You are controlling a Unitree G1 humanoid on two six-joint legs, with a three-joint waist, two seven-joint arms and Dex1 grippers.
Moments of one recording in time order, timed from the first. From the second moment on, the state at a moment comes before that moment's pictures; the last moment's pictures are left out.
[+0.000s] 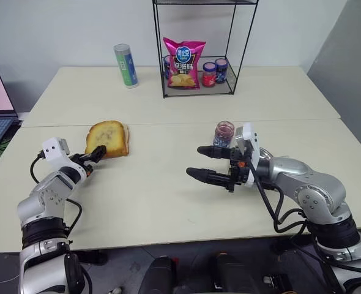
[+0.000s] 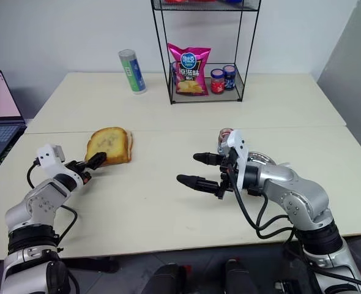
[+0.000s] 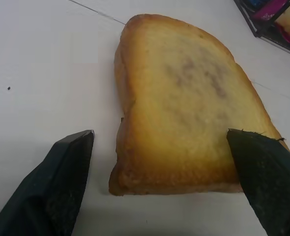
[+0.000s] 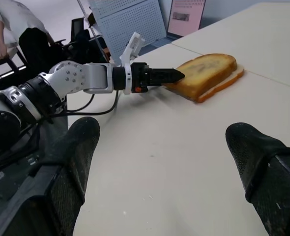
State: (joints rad) left arm -0.48 0.56 0.46 0.51 -0.53 0.56 -0.41; right arm -0.48 -0.49 0.15 -0.36 0.77 0.78 0.70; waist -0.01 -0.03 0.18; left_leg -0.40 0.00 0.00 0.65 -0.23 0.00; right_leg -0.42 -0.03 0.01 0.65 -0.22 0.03
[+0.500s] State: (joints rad) left arm -0.48 0.57 0.46 0.54 -0.50 0.54 -0.45; right arm -0.44 -0.46 0.13 -0.40 0.76 0.79 0.65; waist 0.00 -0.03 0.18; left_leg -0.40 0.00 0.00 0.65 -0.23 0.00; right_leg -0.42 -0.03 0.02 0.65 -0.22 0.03
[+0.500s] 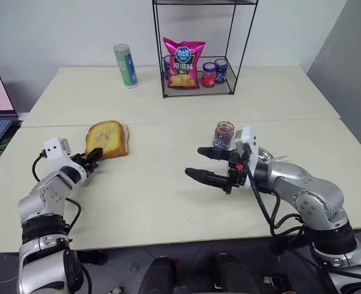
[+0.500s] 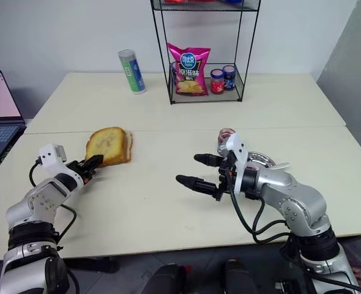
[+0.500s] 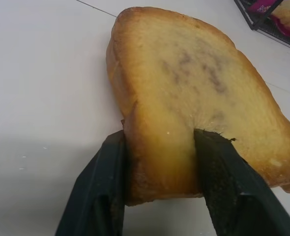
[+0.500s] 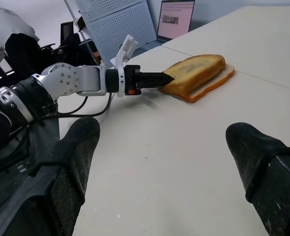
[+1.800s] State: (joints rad) left arm -0.40 0.54 0.16 -0.11 -0.61 0.77 -0.52; right arm -0.28 -0.64 -0.11 -0.61 1.04 0.99 0.54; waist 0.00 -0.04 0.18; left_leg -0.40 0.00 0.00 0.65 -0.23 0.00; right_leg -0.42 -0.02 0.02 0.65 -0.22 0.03
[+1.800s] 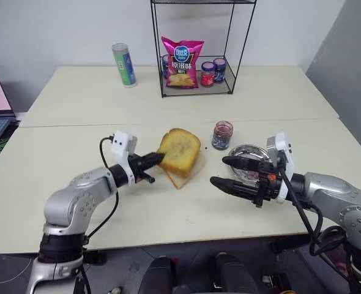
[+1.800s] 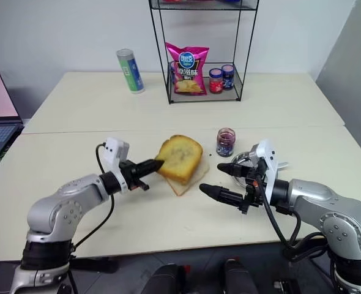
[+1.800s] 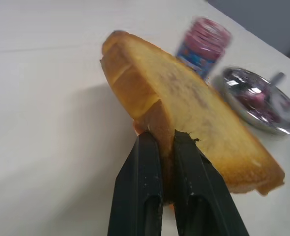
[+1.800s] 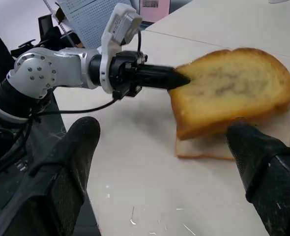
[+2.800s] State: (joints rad) left arm -0.36 0.53 0.51 0.22 -0.53 0.72 -0.23; right arm -0.38 -0.62 -0.06 -0.50 0.97 0.95 0.58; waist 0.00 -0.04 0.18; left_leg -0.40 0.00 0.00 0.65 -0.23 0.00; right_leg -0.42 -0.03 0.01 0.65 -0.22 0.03
